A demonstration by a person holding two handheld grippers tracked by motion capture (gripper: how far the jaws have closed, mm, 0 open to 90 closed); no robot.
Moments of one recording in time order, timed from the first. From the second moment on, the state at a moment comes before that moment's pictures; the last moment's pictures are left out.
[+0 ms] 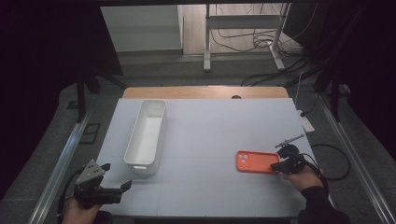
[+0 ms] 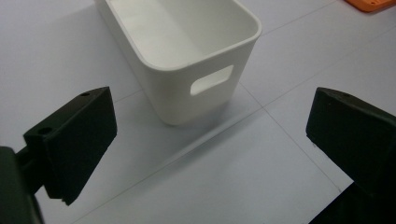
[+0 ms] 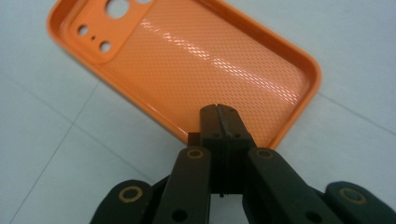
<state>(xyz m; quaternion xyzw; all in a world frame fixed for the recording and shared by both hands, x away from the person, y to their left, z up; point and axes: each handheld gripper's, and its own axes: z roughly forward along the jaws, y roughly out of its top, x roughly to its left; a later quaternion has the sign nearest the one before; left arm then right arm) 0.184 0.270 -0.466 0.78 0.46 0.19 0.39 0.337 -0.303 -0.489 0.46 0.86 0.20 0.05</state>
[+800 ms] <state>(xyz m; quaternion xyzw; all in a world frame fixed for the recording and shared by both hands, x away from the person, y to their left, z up) 0.184 0.270 -0.466 0.78 0.46 0.19 0.38 0.313 -0.270 -0.492 0.40 0.90 0.18 0.02</state>
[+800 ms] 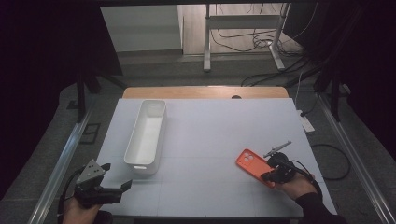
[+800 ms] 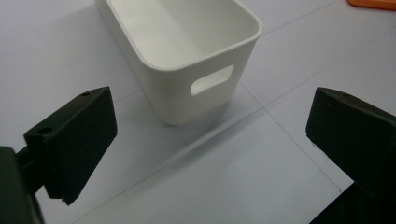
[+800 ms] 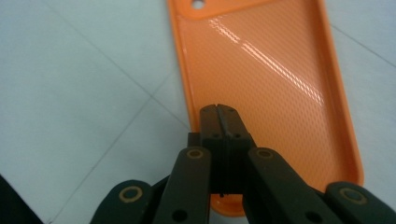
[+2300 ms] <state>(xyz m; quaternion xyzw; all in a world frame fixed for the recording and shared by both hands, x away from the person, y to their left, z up) 0.185 0.270 -0.466 0.78 0.46 0.19 0.38 0.297 -0.261 -0.461 0.37 0.88 0.26 0.10</state>
